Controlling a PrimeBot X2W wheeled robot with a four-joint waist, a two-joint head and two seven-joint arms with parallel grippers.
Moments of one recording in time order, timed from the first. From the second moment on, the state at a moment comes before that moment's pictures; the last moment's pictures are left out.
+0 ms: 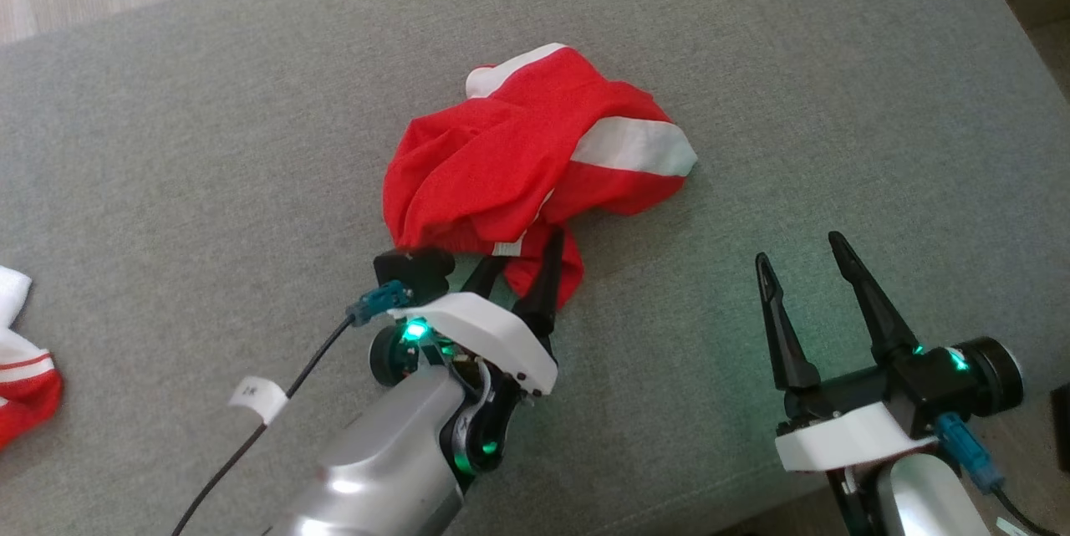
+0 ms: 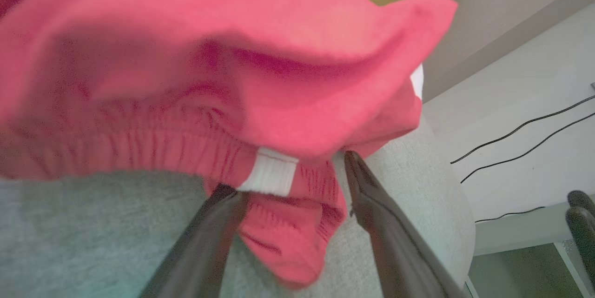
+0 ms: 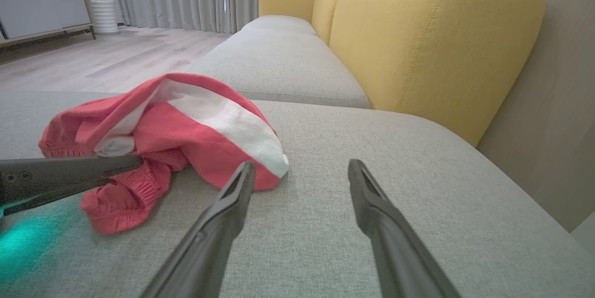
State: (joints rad) left arm -0.56 0.04 -0.90 0.60 -1.12 0.04 -0.13; right arm -0.01 -0.04 0.11 0.08 -0.07 0.12 -0.26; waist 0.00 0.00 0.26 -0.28
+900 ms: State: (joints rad) left arm -0.57 0.04 -0.94 0.64 -1.19 0.05 -0.25; right arm -0.01 -0.04 0.10 0.10 -0.07 0.12 -0.26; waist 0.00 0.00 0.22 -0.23
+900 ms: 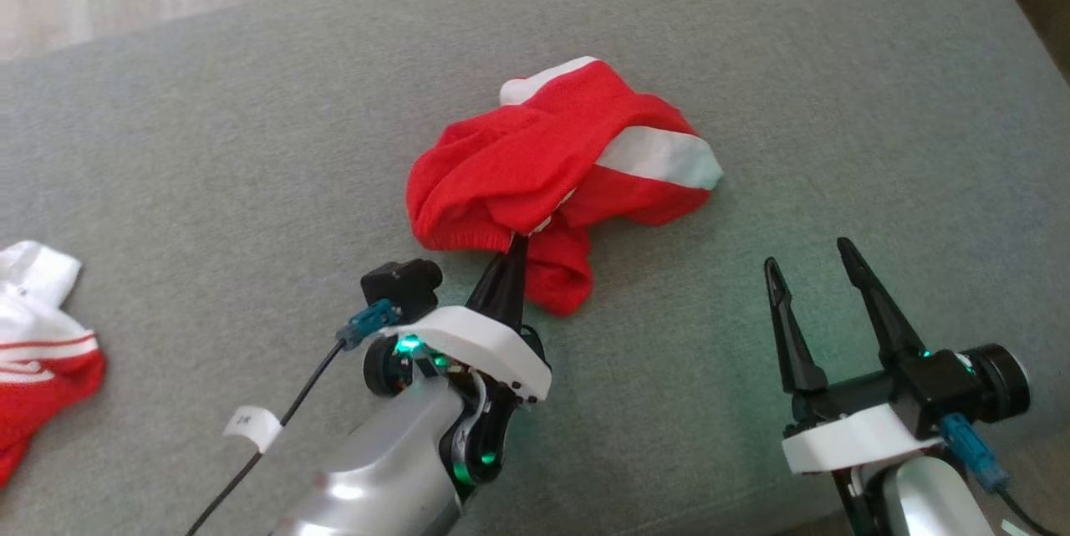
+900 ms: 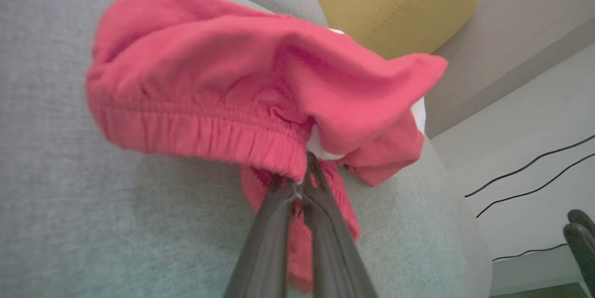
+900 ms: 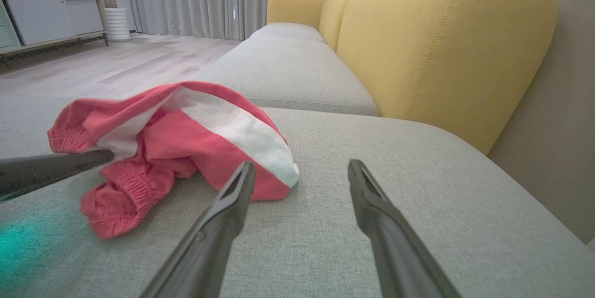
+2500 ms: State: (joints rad) left arm -0.38 0.53 -0.89 0.02 -0.99 0.23 -0.09; right arm -0.23 -0.05 0.19 0.62 0.18 0.12 -0.26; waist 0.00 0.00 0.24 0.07
